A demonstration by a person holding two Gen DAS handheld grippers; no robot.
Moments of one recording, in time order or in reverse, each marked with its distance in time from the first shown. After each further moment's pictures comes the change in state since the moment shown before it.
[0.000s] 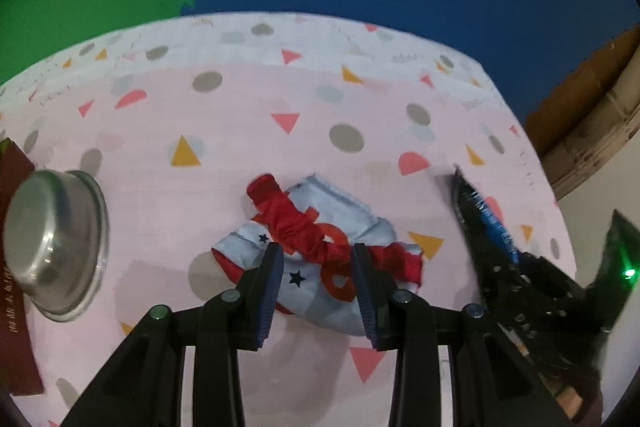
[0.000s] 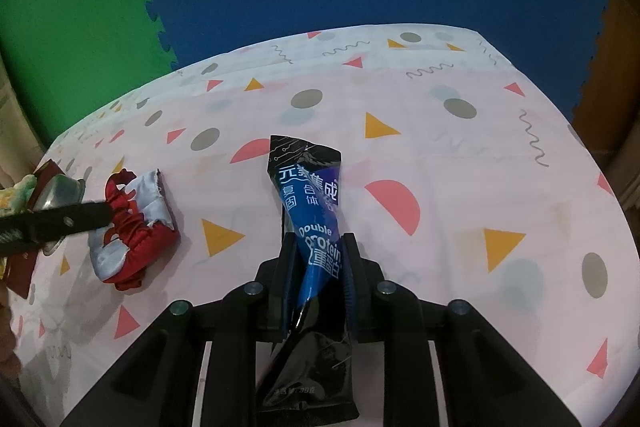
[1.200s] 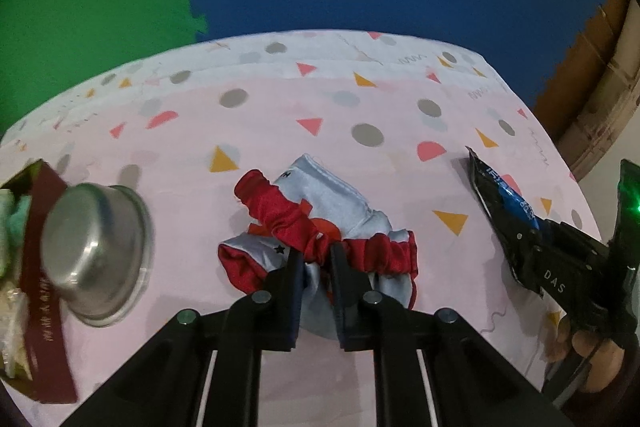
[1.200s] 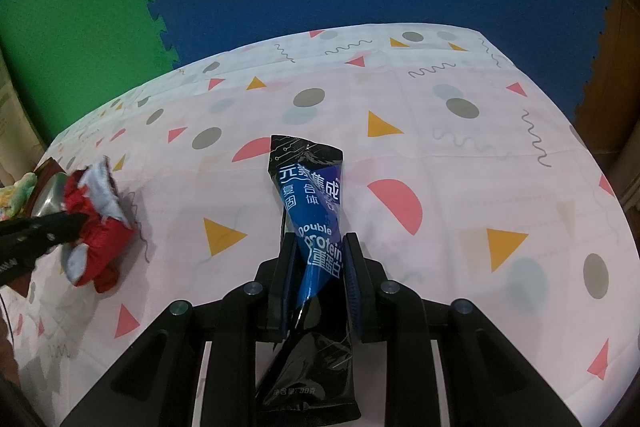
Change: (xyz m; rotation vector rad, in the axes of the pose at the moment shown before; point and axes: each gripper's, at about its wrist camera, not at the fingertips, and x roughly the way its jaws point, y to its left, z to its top) left arm -0.030 0.008 -0.023 0.102 -0.095 0.100; right arm 0.001 0.002 0.000 -0.001 0.002 0.000
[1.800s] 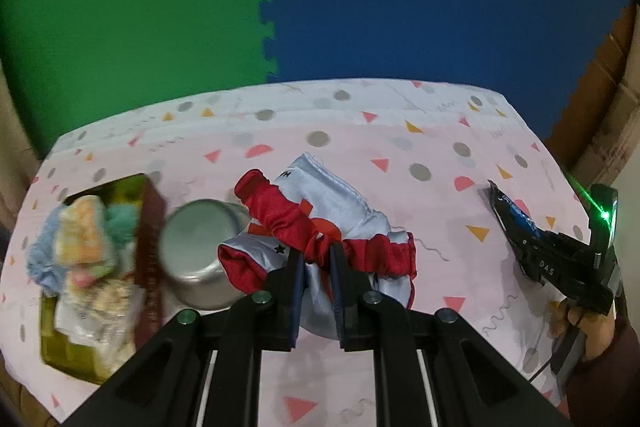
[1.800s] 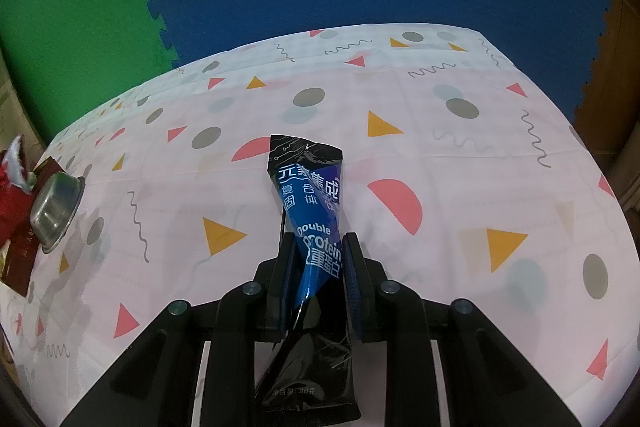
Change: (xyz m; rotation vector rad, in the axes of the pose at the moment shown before) left arm -0.088 0.059 -0.002 -0.030 -0.098 0.102; right arm 0.000 0.000 0.001 -0.002 0.001 -0.003
